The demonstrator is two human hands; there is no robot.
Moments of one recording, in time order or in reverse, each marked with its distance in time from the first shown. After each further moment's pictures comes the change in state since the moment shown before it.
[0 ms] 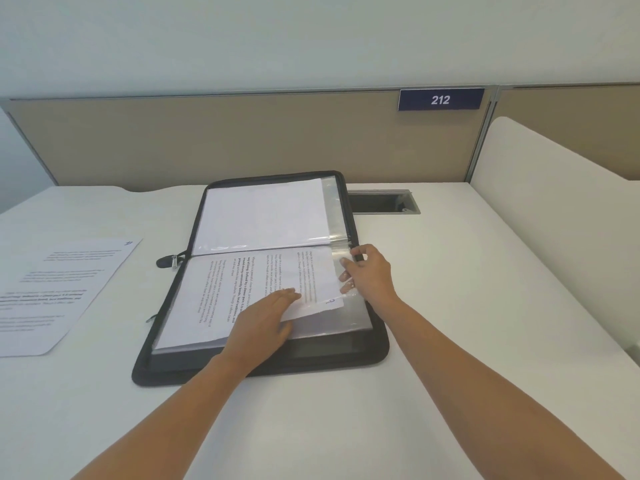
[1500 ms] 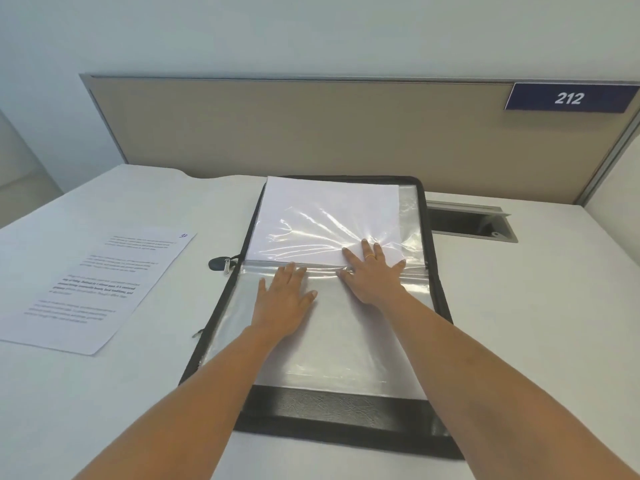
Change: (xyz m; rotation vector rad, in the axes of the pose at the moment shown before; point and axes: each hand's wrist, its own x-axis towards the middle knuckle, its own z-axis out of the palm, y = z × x) left_hand 0.073 -0.101 0.001 0.097 -0.188 -0.428; right_hand 0.110 -0.001 0.118 -1.172 -0.368 -0.288
